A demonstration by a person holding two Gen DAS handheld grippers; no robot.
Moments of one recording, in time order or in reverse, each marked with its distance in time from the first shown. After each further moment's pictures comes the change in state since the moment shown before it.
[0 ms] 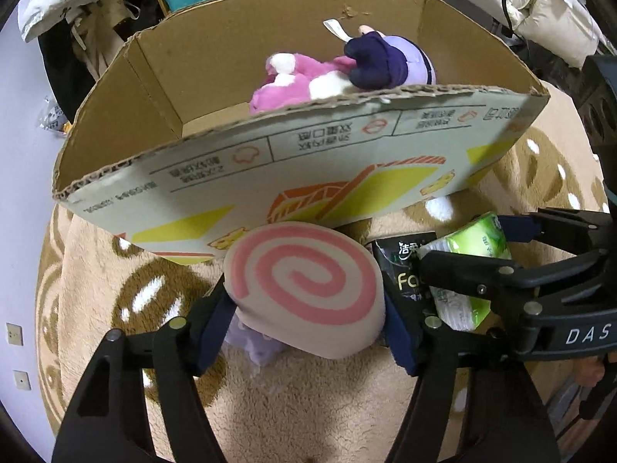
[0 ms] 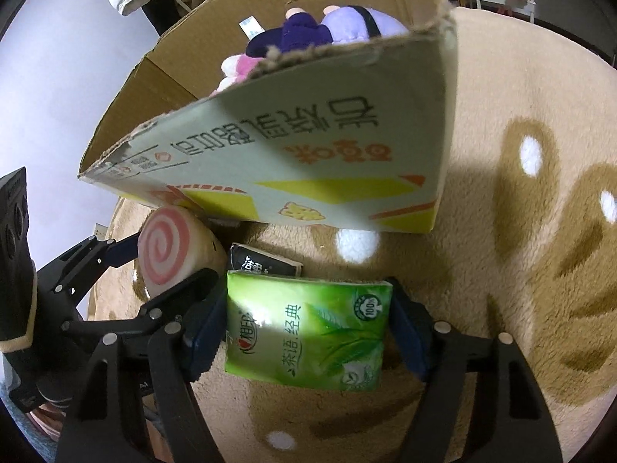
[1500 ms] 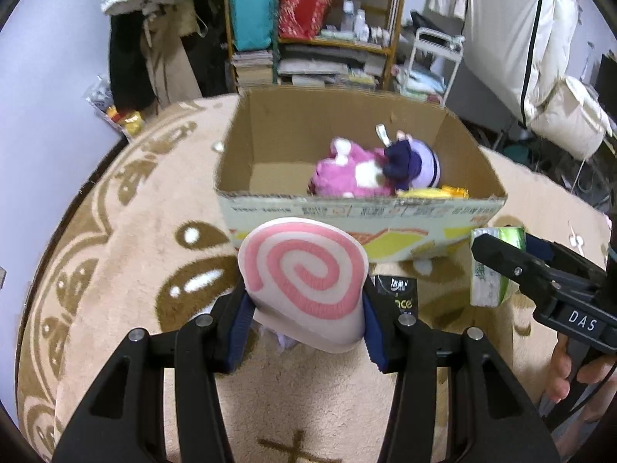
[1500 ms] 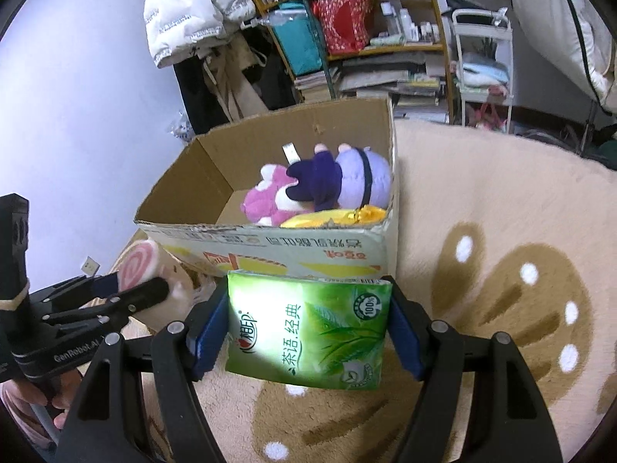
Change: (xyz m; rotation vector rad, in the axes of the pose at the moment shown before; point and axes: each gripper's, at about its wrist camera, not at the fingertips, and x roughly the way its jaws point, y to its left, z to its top) left arm -0.091 0.037 -0.033 -0.245 -0.239 0.004; right arm -0.093 0.024 -0.018 -0.113 -0.354 -0.085
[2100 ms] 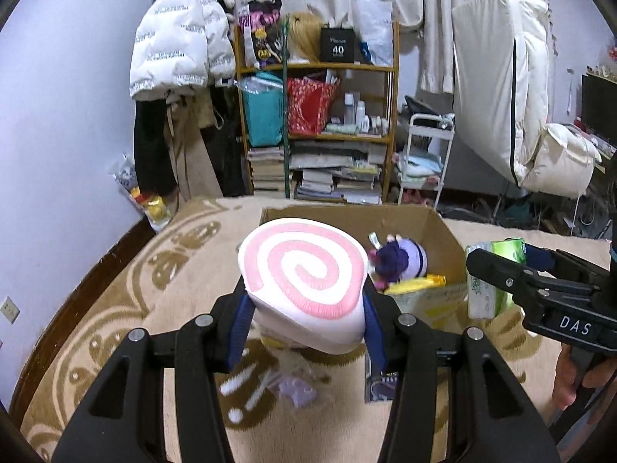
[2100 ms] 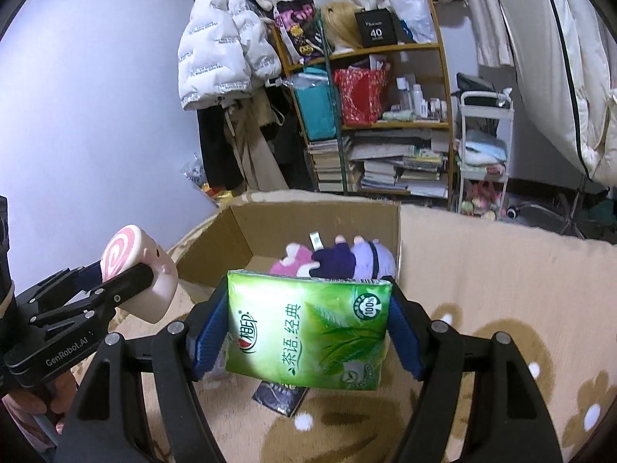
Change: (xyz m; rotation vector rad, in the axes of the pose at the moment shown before) left arm -0.064 -0.007 0.016 0.032 -0.346 0.053; right arm -0.050 0.037 0.025 -0.115 -0.227 -0.026
